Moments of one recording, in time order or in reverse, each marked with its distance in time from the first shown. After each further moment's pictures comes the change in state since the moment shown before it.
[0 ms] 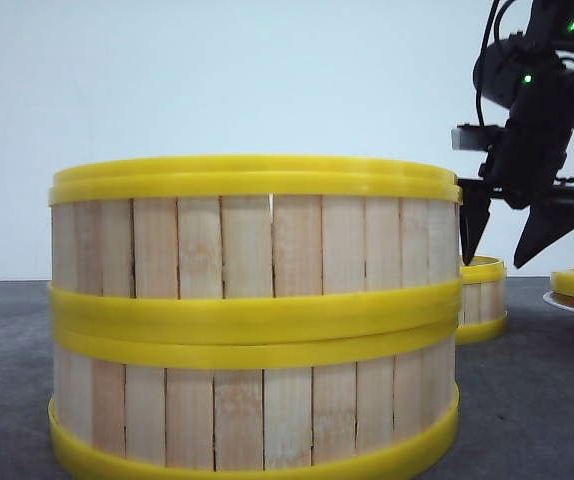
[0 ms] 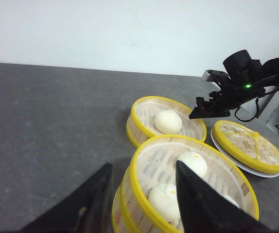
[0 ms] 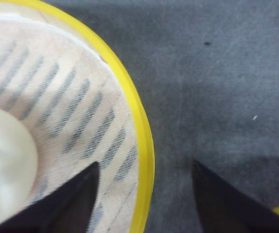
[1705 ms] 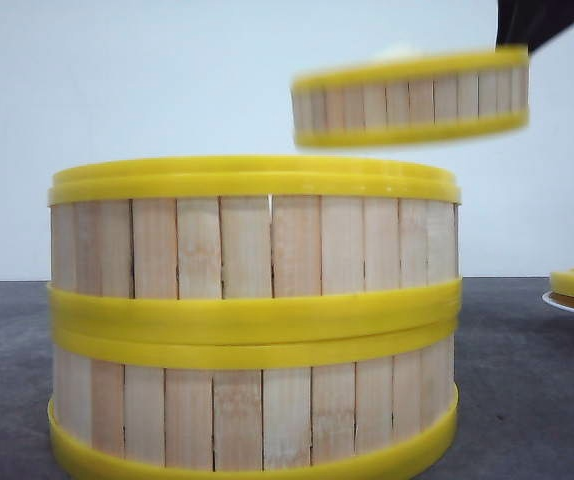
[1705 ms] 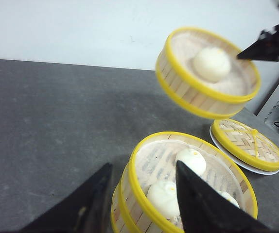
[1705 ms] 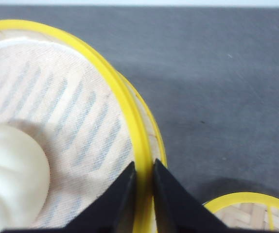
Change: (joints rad) left arm 0.000 0.000 0.000 -0.007 0.006 -0.003; right arm 0.006 -0.407 0.240 -0.336 -0.115 -0.048
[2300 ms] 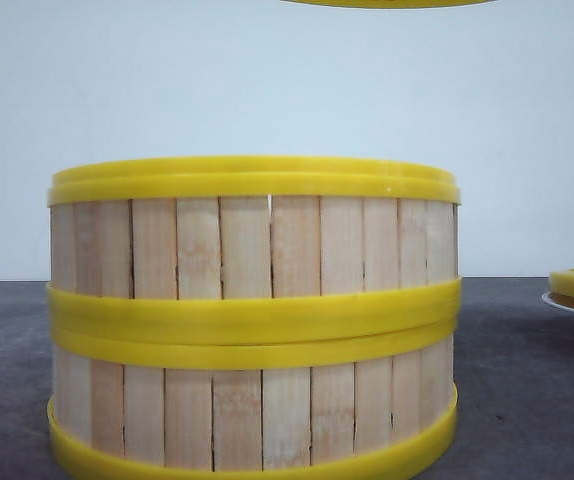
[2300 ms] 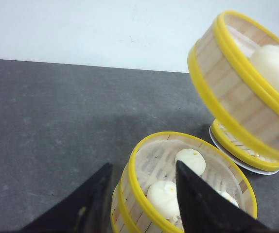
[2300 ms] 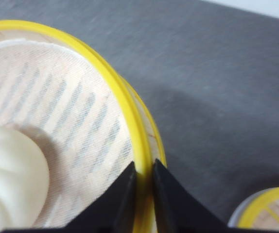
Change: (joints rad) left arm 0.000 0.000 0.000 0.001 0.000 0.000; right arm 0.248 -0.206 0.001 -0.208 -0.113 -0.099
